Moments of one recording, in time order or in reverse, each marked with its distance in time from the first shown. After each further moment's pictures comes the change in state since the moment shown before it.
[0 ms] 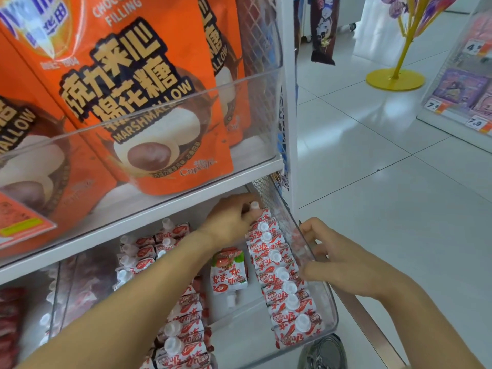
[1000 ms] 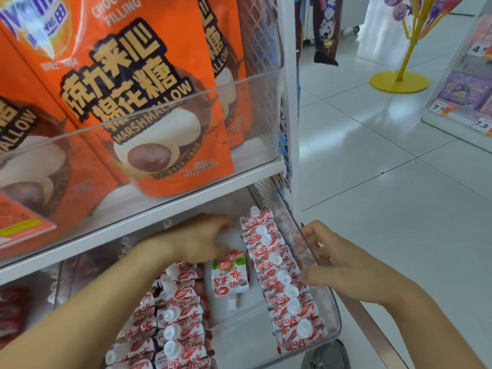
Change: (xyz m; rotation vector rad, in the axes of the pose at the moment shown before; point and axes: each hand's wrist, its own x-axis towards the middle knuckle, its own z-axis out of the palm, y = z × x) left_hand -0.037 -0.023 -0.045 0.317 -0.347 -0.029; right_hand -0.001 -0.002 0.001 0.013 -0.021 -0.008
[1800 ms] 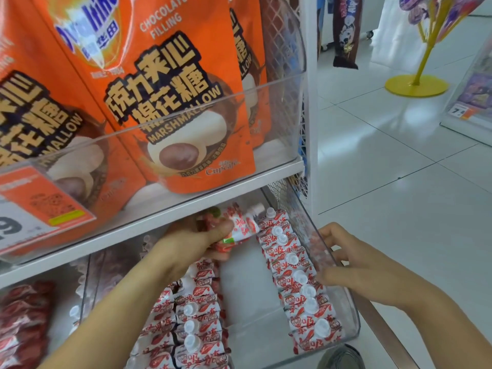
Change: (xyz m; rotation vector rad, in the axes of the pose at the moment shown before) left_hand -0.054 0.018 -0.008 -1.126 0.333 -0.346; right_hand -0.003 -0.004 0.002 -0.014 0.010 -0.010
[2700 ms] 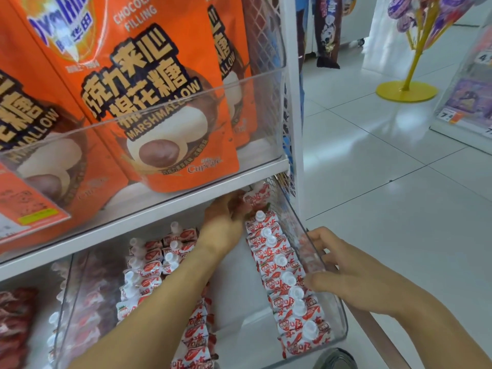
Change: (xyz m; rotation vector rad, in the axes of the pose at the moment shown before) left_hand 0.070 -0.019 0.061 0.409 0.254 0.448; right_hand -0.007 0.000 0.003 0.022 -0.002 0.006
